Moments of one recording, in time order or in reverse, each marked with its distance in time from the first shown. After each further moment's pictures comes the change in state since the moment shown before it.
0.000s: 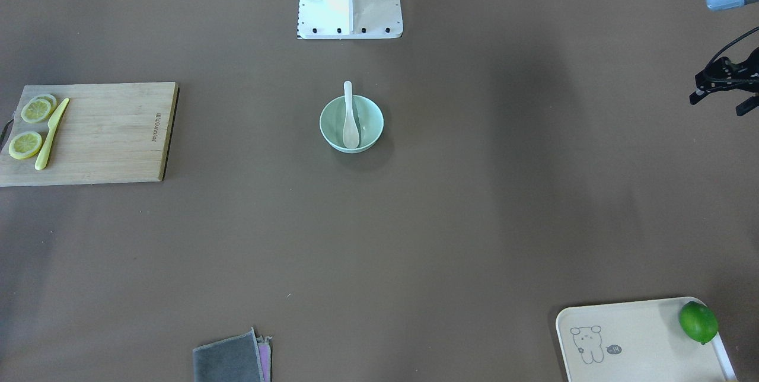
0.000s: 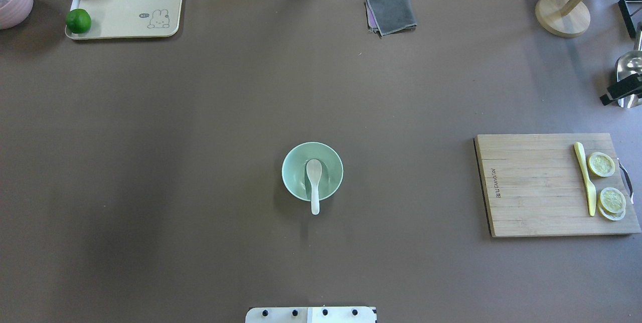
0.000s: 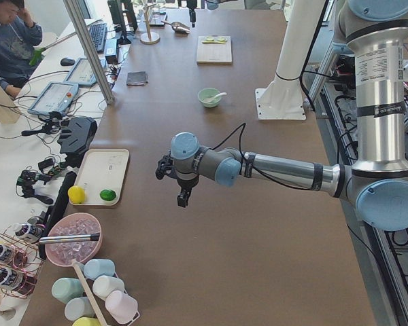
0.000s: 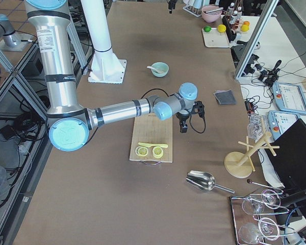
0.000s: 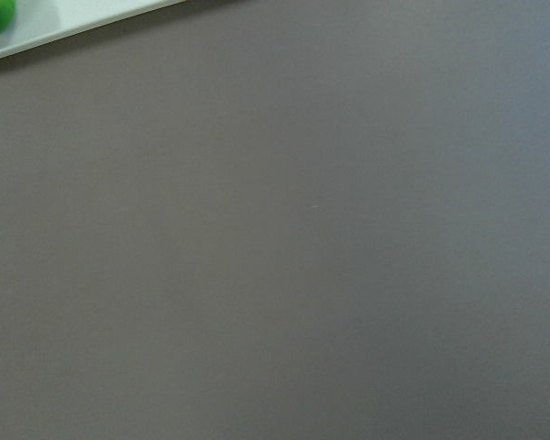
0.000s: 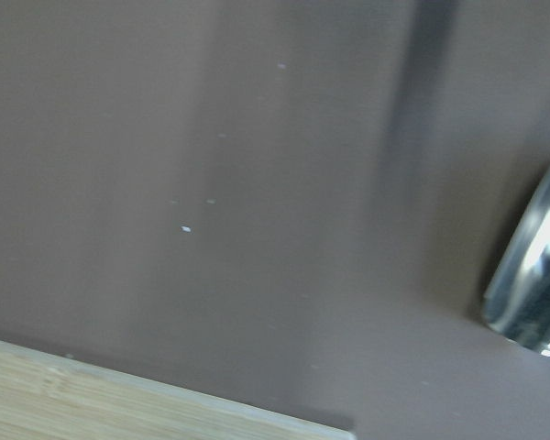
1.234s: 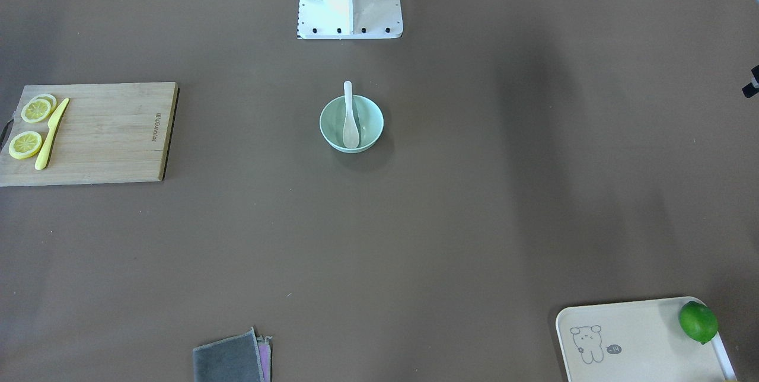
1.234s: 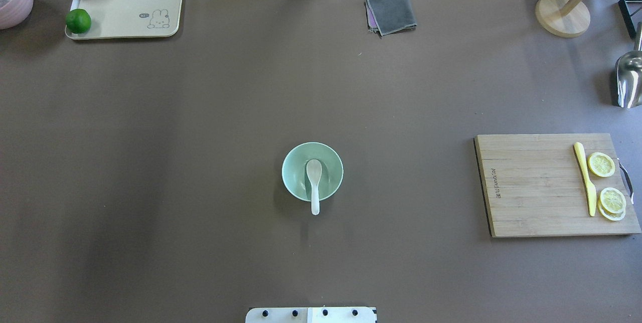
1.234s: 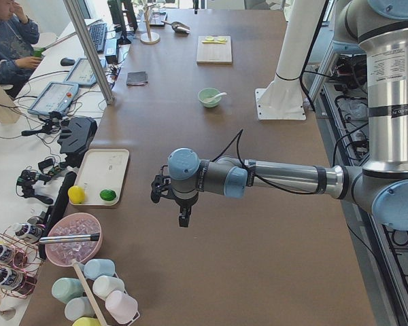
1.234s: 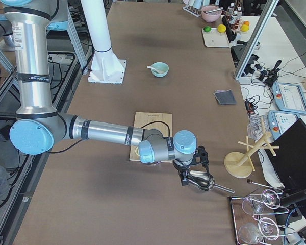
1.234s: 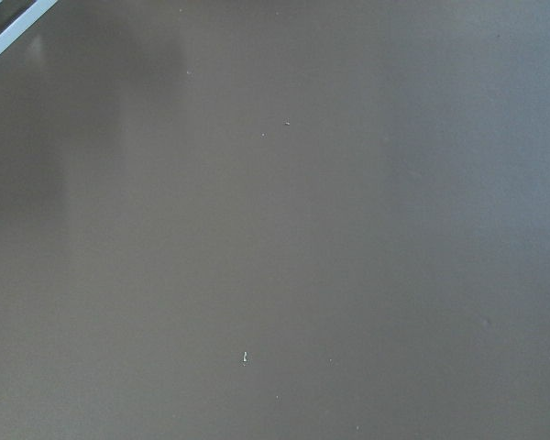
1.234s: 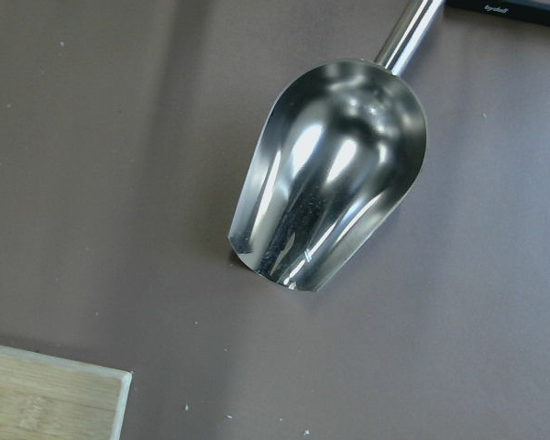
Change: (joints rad) left arm -0.153 -0.008 0.041 0.114 -0.033 0.030; right arm 0.167 -0.033 -0.089 0.019 -0.041 -0.153
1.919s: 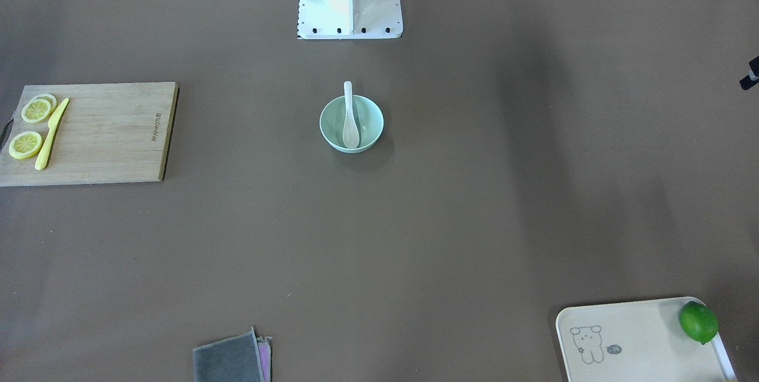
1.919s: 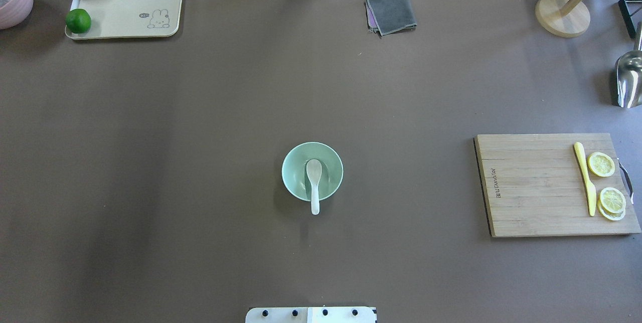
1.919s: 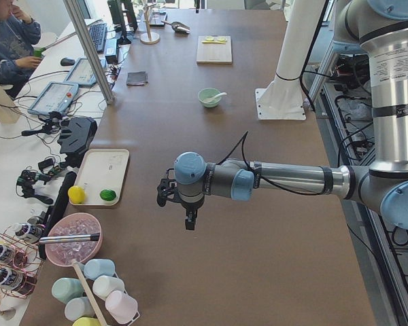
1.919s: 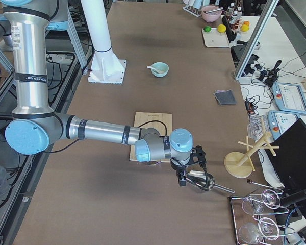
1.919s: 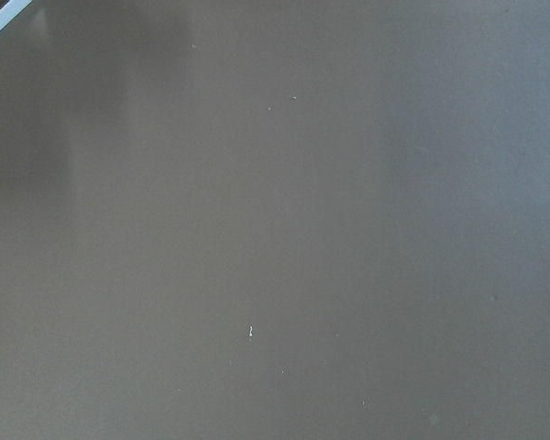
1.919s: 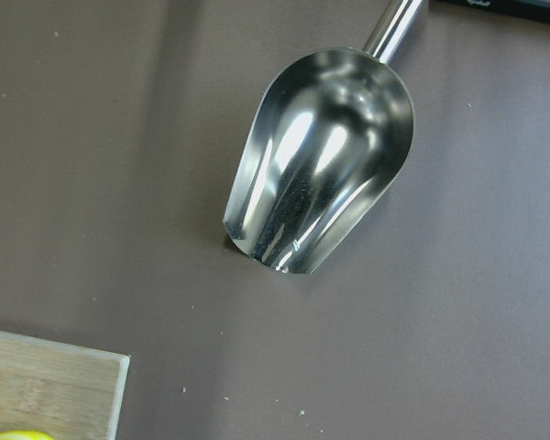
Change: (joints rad) left arm 0.000 0.032 -0.007 0.003 -0.010 0.005; right arm 0.005 -0.034 0.049 -0.011 0.003 0.005
